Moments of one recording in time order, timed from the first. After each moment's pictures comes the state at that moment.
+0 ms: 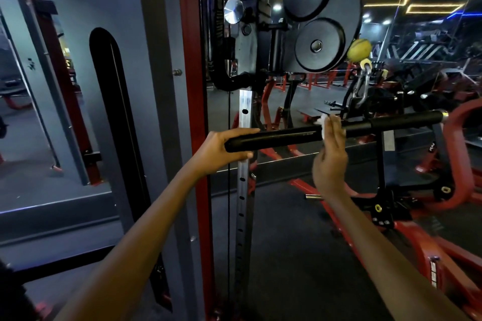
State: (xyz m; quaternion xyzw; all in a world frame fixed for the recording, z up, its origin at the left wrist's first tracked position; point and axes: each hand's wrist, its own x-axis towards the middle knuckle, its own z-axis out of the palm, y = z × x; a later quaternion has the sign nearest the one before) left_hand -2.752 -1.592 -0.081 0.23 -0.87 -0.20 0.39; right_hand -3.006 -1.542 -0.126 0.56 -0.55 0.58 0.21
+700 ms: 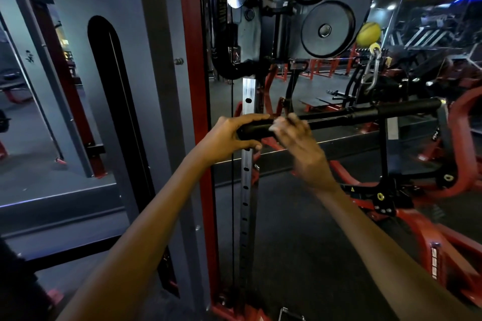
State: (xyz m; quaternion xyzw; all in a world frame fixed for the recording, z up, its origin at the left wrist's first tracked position) left_hand -2.757 -1.592 -0.073 0.20 -0.90 -0.14 0.37; right_hand -2.980 -1.541 -0.133 0.74 -0.38 0.42 0.35
